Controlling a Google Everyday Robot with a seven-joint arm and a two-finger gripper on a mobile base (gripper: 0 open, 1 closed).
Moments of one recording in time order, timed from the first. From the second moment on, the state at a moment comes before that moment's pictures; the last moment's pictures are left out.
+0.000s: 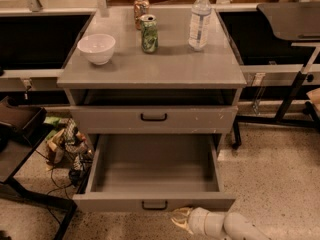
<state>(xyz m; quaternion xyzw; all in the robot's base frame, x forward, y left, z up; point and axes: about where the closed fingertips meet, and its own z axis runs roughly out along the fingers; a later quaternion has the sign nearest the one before) 0.445 -0.073 0.314 -0.53 0.69 0.22 0.45</state>
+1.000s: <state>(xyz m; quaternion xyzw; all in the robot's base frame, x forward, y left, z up) 0.505 -0.065 0.306 -0.54 0.69 0.18 0.44</state>
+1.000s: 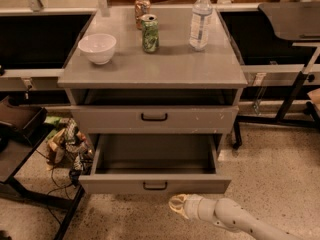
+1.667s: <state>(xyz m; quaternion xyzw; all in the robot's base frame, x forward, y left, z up) 0.542 -0.063 0.307 -0.55 0.70 0.16 0.44</state>
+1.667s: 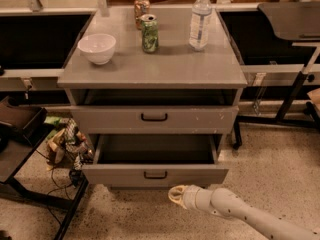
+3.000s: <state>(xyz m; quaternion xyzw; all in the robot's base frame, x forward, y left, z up) 0.638 -0.097 0.353 -0.55 0.71 0.09 0.43</state>
